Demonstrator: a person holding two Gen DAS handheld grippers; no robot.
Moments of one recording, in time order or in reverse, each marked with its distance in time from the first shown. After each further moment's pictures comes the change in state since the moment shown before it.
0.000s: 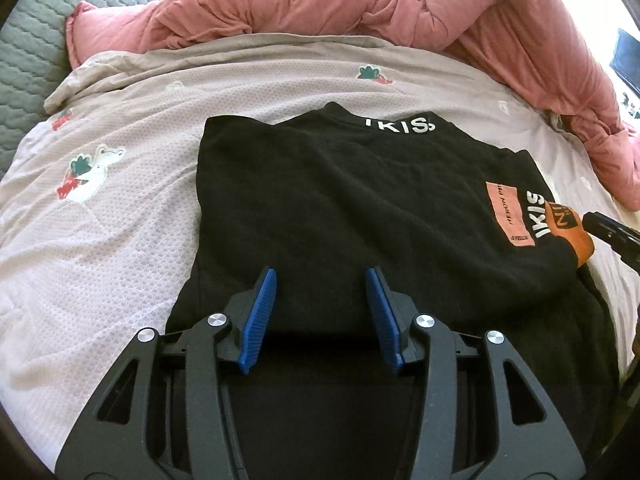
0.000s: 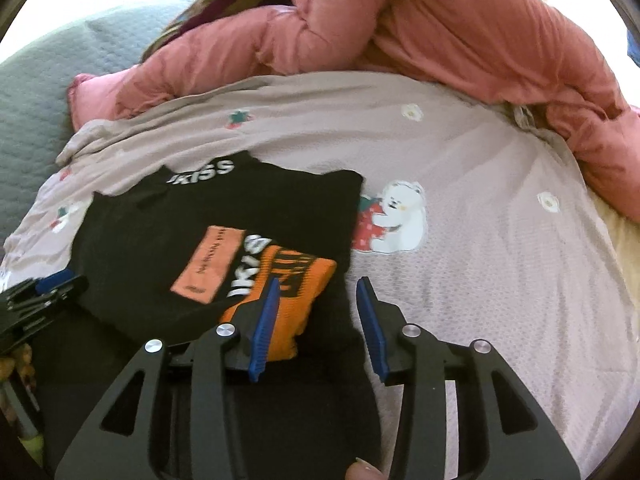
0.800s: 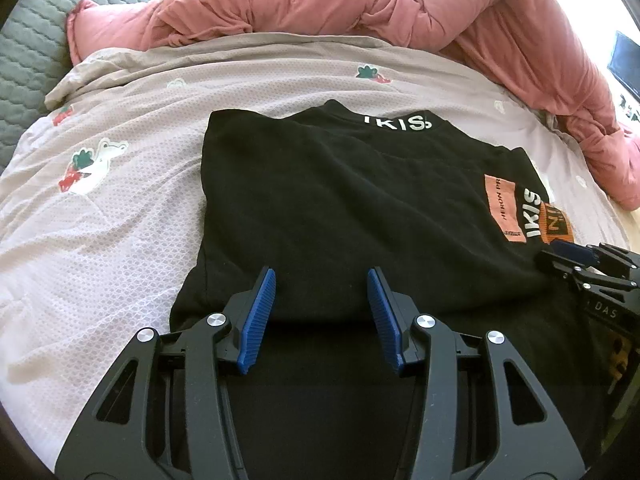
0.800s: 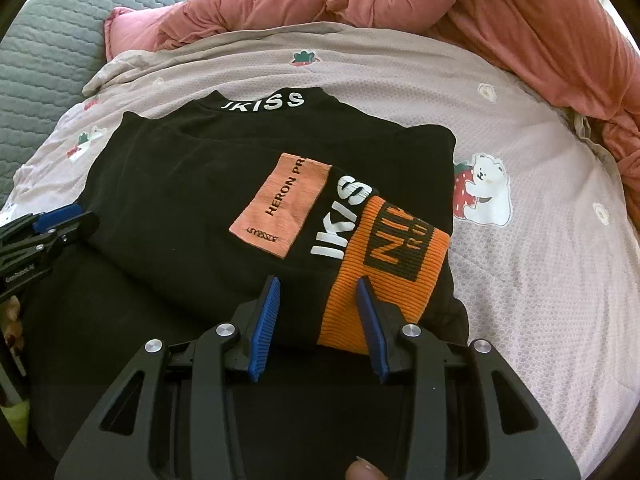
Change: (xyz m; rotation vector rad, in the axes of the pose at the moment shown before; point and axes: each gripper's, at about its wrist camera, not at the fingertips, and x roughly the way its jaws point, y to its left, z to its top) left arm -0.005 0.001 -0.008 -0.006 -0.004 -0.012; right arm 0.037 0.048 -0.016 -0.123 0.165 0.047
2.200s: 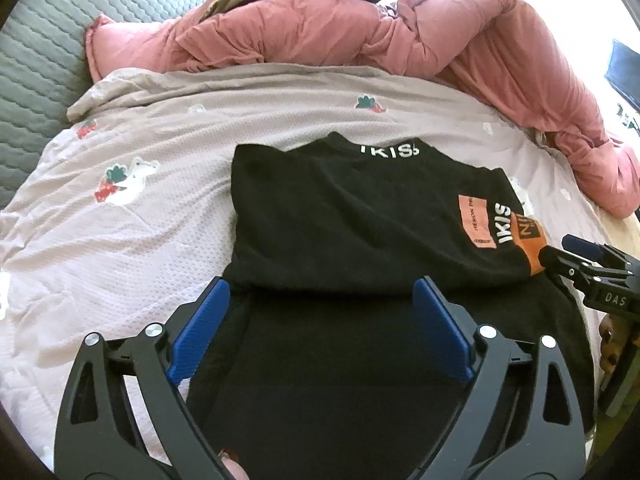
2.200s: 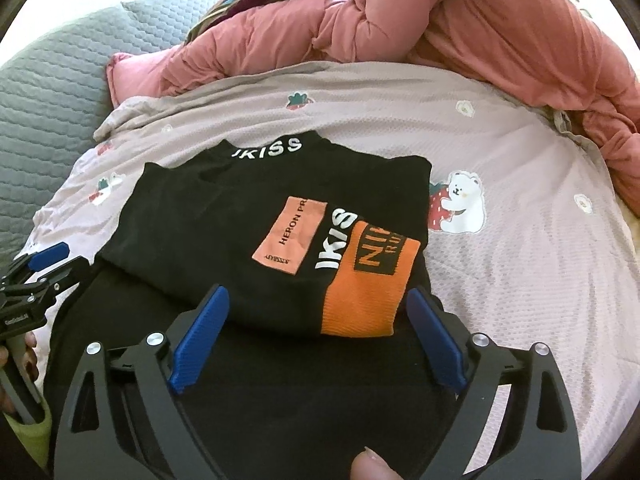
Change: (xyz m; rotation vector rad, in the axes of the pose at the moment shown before) left arm -0.057 -0.001 -0.003 -0.013 -0.067 0.018; right arm -0.050 -0.013 0.001 0.093 -0.102 0.047
